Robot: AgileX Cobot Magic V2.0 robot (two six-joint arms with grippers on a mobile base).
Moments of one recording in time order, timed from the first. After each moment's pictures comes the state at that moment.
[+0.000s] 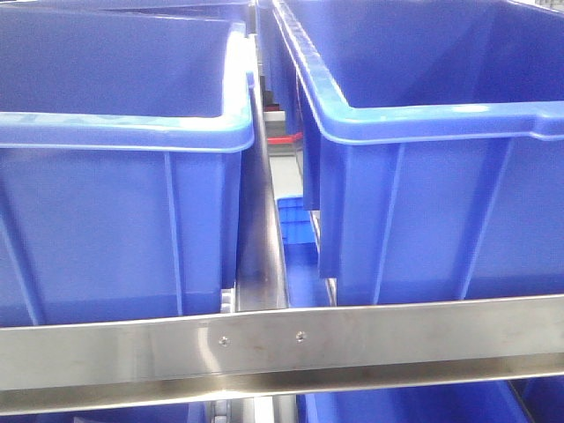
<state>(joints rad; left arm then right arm) -0.13 0.00 0.01 -0.03 0.01 0.03 0.03 0.04 -0.13 0.01 -0.03 0.01</state>
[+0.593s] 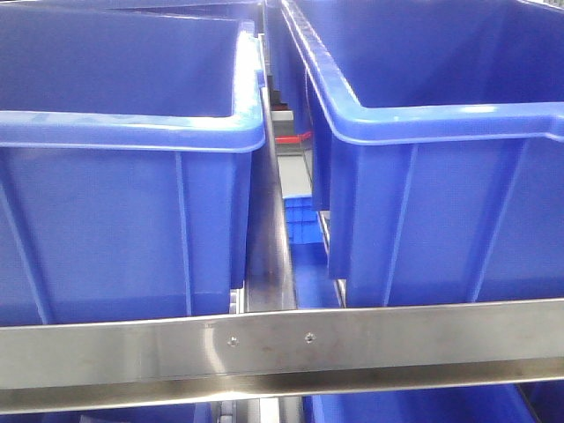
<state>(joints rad) -0.13 0.00 0.01 -0.03 0.01 0.03 0.03 -0.01 0.03 0.06 -0.07 0.04</state>
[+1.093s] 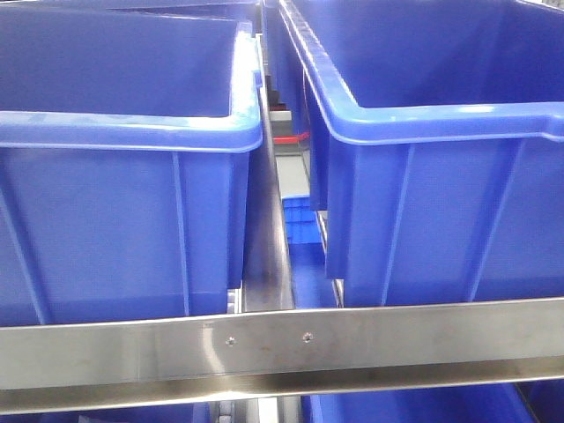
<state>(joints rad) -0.13 0.00 0.01 -0.03 0.01 0.03 0.04 -0.01 0.03 -0.03 0.01 0.06</state>
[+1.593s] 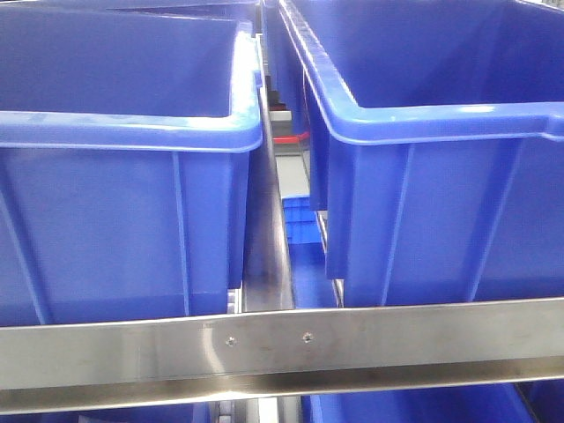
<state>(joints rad) -0.13 0.00 0.01 -0.03 0.01 0.03 0.04 -0.01 0.03 -0.01 -0.06 0.11</state>
